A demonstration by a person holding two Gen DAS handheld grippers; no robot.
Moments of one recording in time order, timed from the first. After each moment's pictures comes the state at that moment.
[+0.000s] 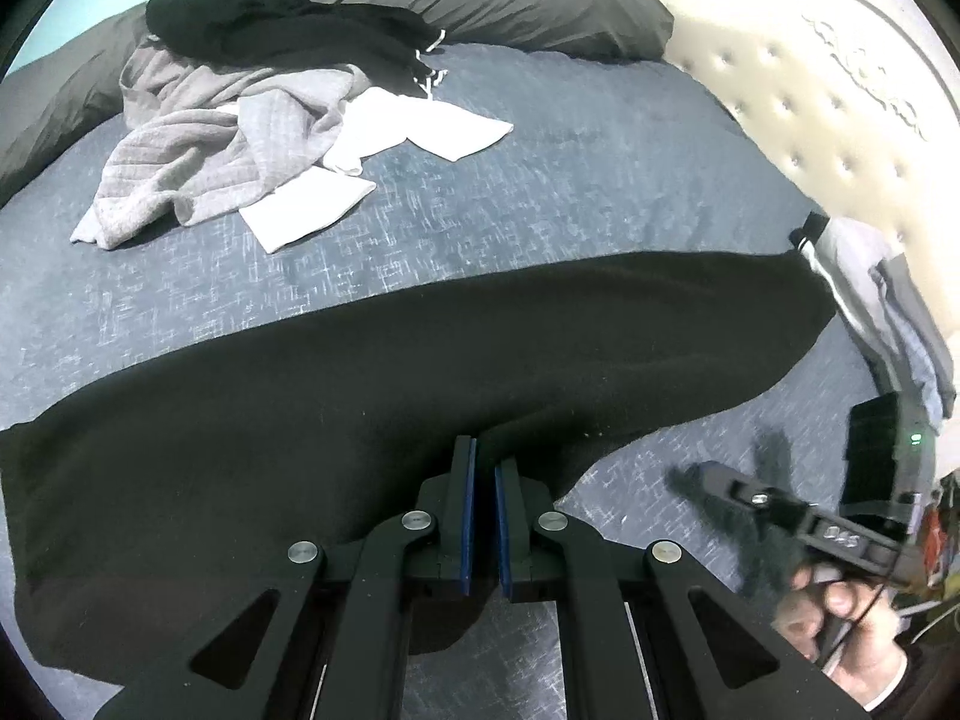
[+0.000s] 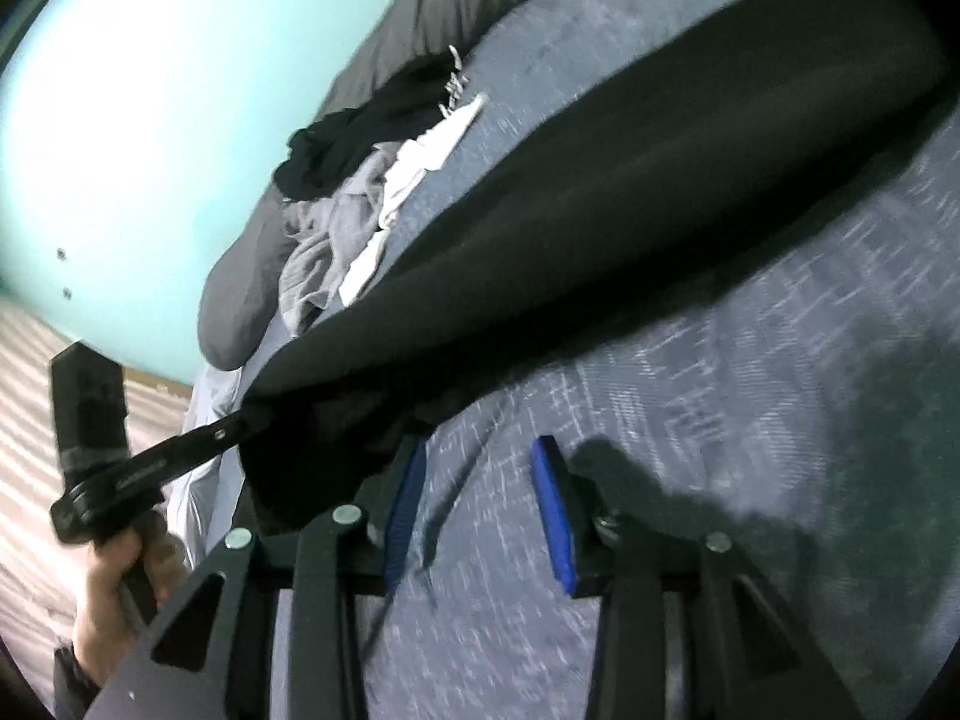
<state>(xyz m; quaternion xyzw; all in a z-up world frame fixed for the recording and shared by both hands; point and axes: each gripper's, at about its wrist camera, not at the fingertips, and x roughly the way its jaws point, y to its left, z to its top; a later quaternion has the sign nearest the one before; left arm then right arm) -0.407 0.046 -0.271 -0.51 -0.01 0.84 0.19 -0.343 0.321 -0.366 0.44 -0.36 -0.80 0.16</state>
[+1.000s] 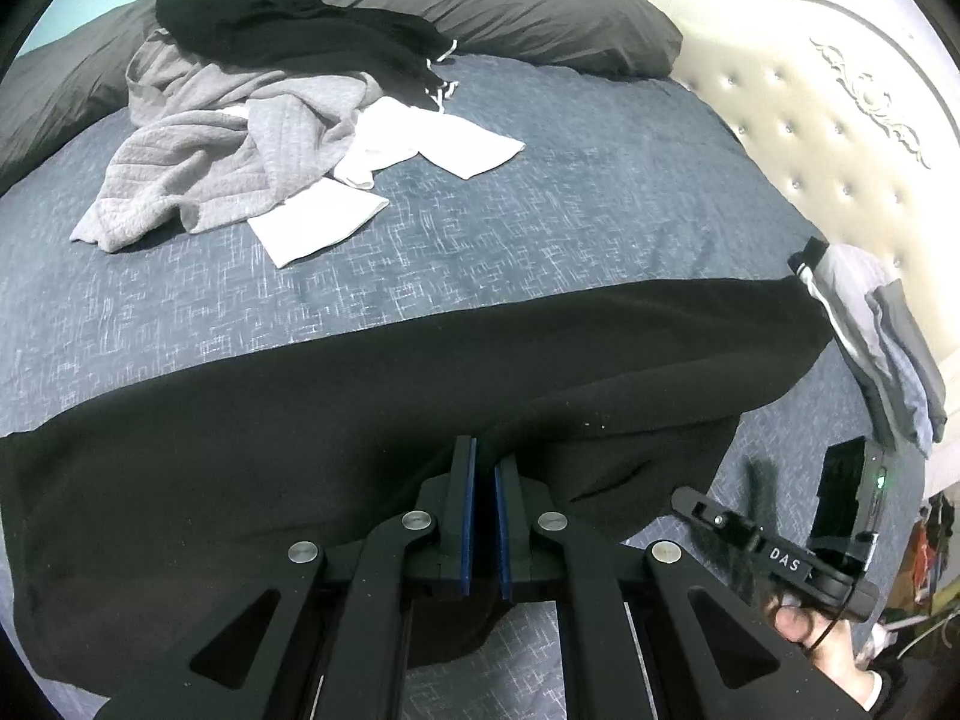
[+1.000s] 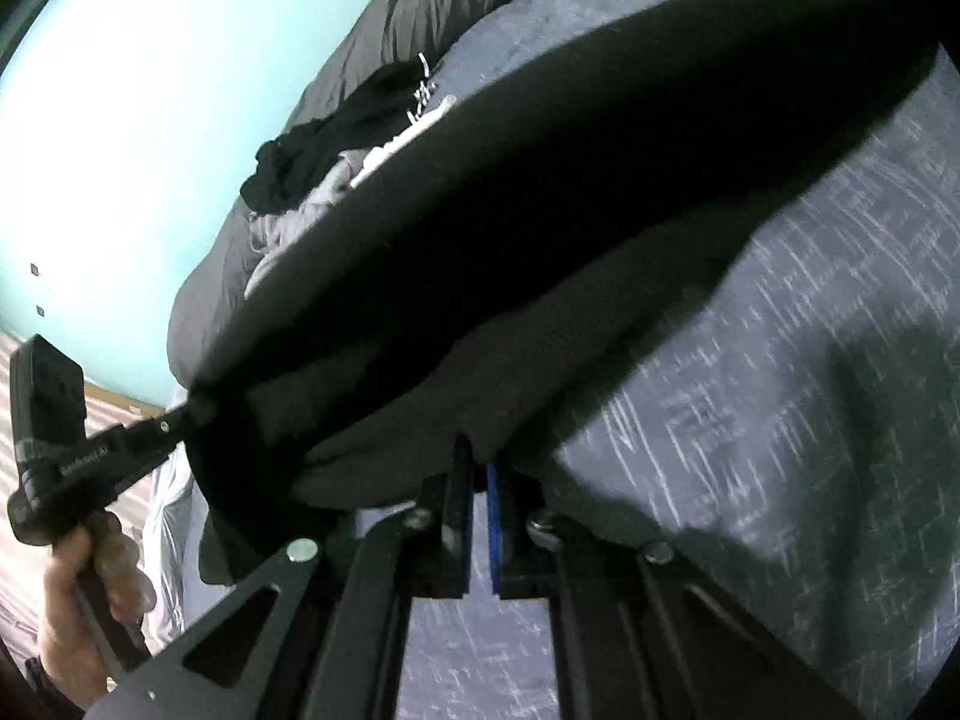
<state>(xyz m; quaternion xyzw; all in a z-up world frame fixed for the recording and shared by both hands) -0.417 0.036 -0.268 -0.51 -0.03 0.84 0.19 -0.336 0.317 -0.380 0.44 -0.36 -0.82 0.12</state>
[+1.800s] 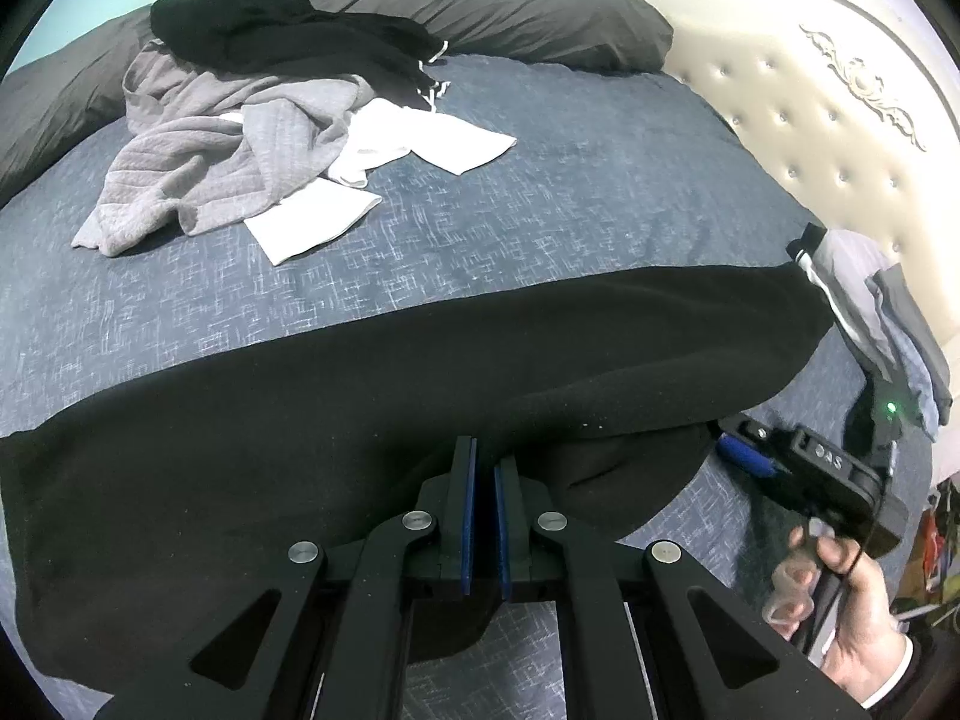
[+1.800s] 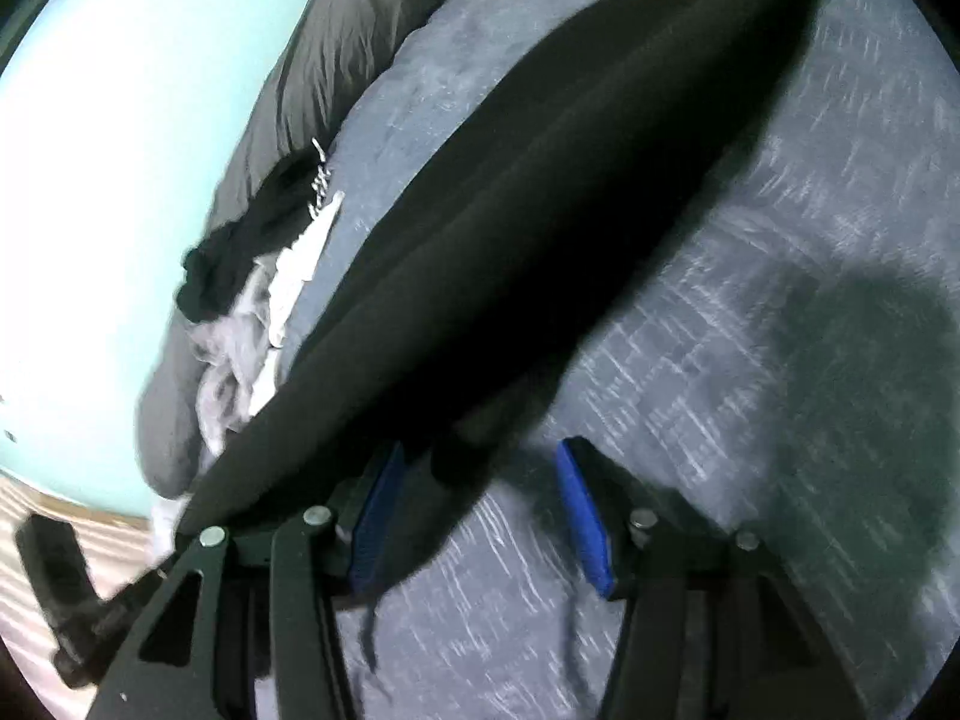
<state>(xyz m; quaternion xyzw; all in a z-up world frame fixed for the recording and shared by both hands) -0.407 0.041 -0.271 -0.50 -0.02 0.85 0.19 -0.355 0.365 -0.386 0.41 -0.44 -0.80 0.01</state>
